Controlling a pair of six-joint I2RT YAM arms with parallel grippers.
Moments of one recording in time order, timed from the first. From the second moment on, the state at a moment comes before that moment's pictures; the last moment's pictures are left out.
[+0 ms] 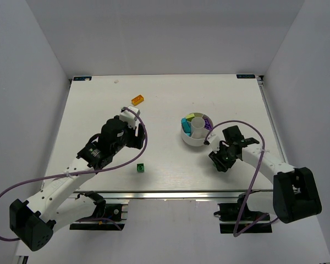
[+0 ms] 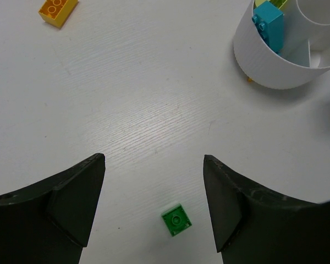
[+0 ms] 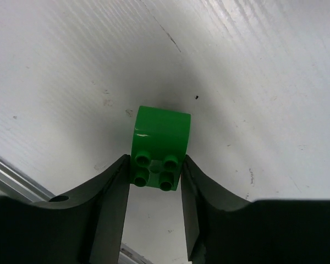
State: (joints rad) left arm -0.62 0.95 0.80 -0.32 -0.15 -0.11; right arm 0.31 1.27 0.63 -0.63 -0.24 -0.57
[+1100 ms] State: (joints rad) left arm -0.62 0.99 0.79 -0.29 -0.14 -0.10; right arm 0.31 1.09 0.66 -0.05 -0.43 -0.34
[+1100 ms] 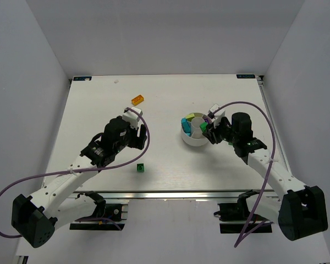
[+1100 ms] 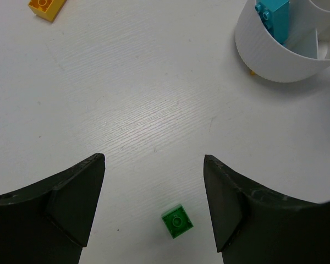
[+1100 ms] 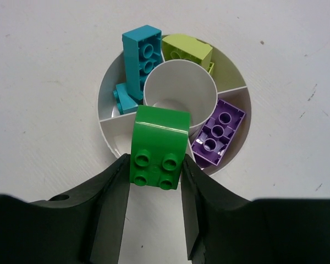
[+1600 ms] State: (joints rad) left arm -0.62 0.99 0.79 -0.29 -0.14 -0.10; right arm 0.31 1.16 0.62 0.05 -0.40 -0.29
